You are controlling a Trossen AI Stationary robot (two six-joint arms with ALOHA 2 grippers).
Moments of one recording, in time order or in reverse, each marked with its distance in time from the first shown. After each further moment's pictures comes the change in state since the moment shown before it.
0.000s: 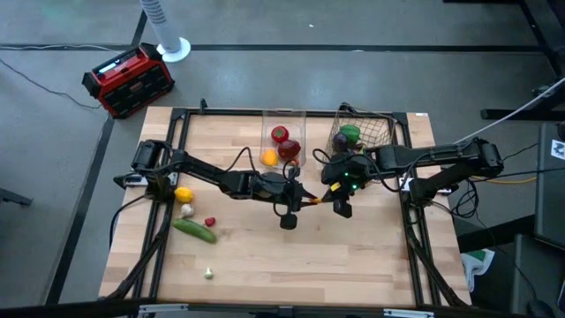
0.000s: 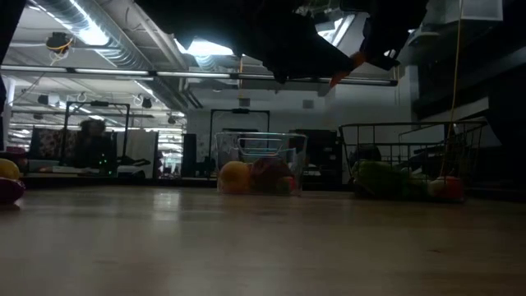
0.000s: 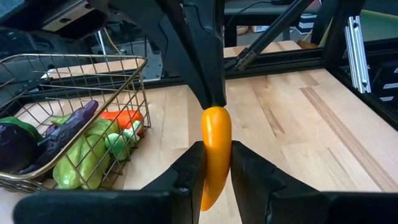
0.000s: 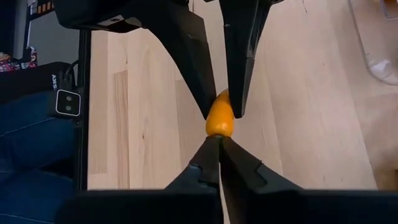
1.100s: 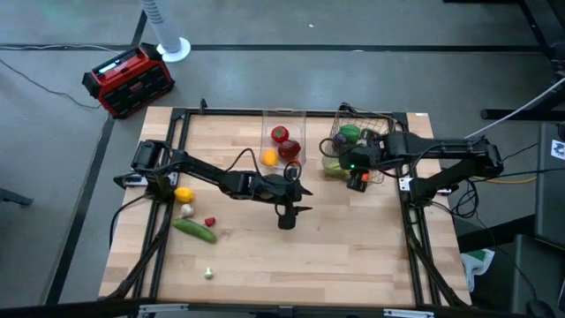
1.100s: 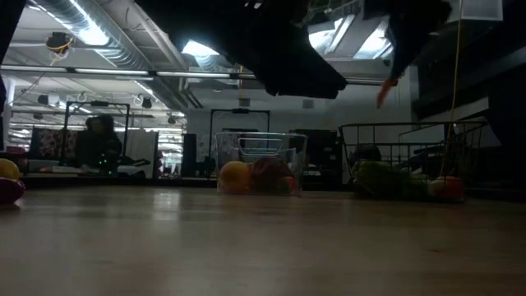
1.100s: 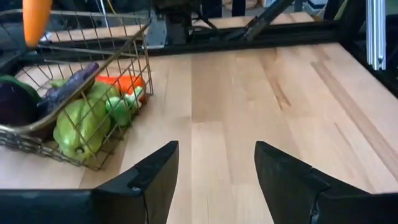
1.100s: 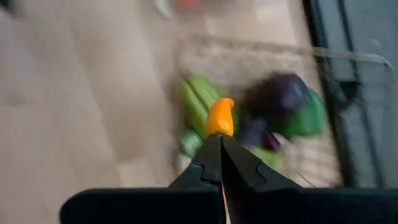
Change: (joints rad) left arm 0.002 0.000 -0.001 -0.111 -0.029 -0.052; right arm -0.048 0.000 0.193 -0.559 0.585 -0.105
